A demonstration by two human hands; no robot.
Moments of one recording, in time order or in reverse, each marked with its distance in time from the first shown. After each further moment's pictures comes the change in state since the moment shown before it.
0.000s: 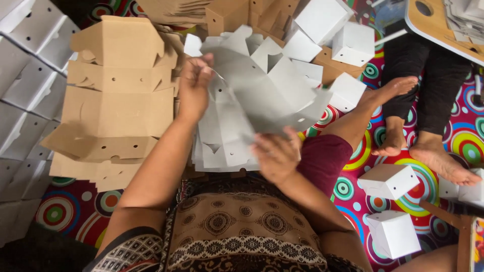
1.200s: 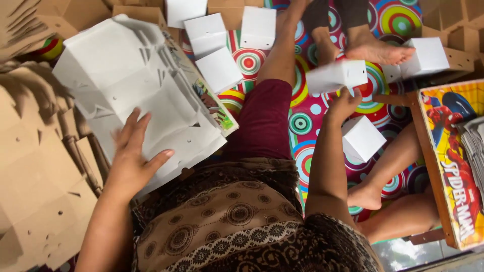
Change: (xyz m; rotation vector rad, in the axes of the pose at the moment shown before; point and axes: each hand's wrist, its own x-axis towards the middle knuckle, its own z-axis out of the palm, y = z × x) left_hand -0.081 0.099 0.038 0.852 -0.837 -0.085; right_hand -0.218 0.163 -0.250 -0.256 0.891 1.702
